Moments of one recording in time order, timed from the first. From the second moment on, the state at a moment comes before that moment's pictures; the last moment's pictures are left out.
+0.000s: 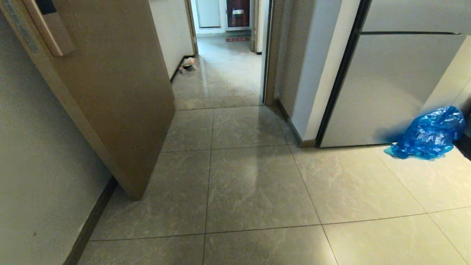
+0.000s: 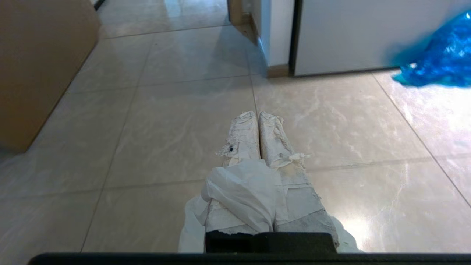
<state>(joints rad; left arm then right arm) 0.00 0.00 0.00 0.00 0.00 0.00 0.00 0.00 0.00 -0.01 -0.01 0.03</state>
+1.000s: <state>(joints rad) 0.00 0.00 0.00 0.00 0.00 0.00 0.00 0.00 0.00 -0.01 -0.01 0.03</state>
